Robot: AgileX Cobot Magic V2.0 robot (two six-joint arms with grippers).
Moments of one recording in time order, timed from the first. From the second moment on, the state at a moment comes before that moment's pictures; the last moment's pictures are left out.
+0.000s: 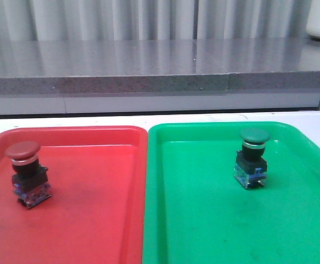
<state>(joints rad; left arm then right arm) 0.01 -0.01 0.00 0.02 0.03 -0.08 0.41 0.49 -0.63 -0.02 0.86 0.02</state>
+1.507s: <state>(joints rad) 0.01 -0.01 0.00 0.02 0.03 -0.08 0.07 -0.01 0.03 0.03 0.09 0.02</state>
